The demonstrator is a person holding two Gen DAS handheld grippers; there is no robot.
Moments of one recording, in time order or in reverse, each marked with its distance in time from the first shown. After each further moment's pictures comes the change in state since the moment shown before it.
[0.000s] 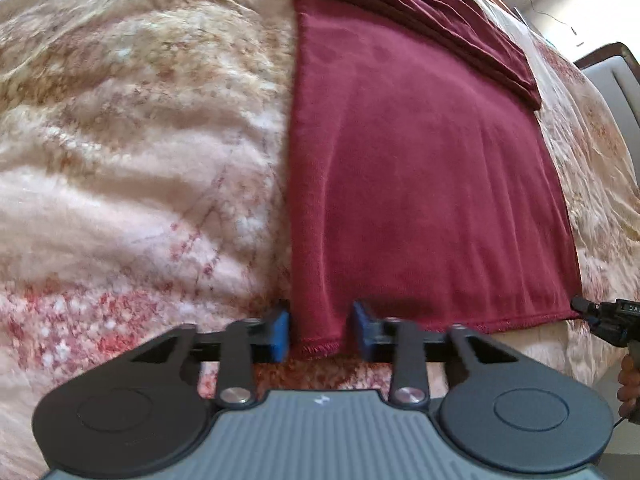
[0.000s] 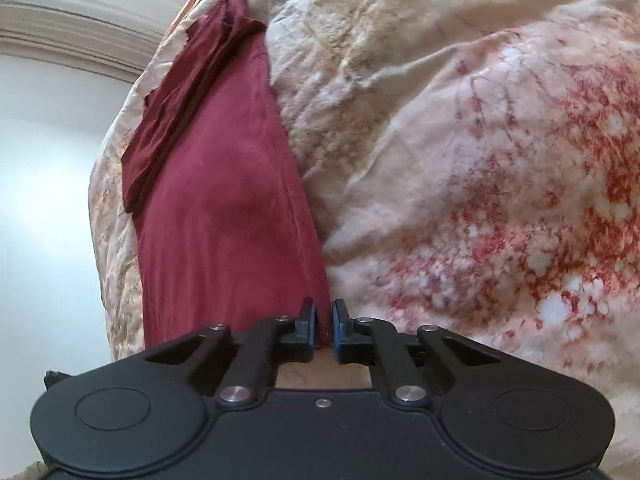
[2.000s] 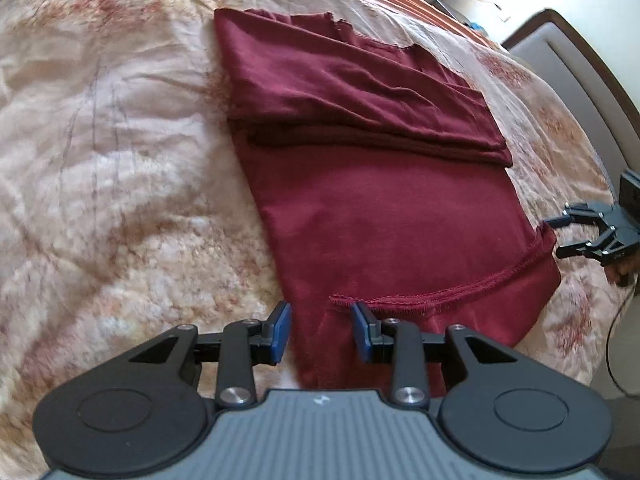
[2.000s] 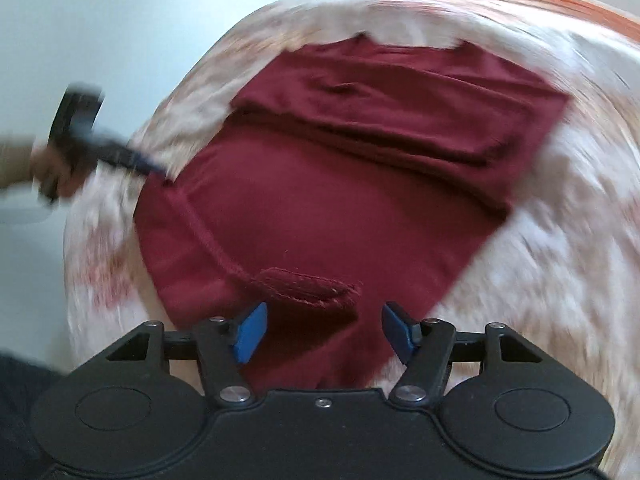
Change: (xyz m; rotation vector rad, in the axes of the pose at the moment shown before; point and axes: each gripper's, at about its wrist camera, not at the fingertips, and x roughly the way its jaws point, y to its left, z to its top) left arm -0.013 0.016 0.135 0.270 -0.054 -0.092; right arm 0.069 0.127 0.133 -1.073 0.191 0.071
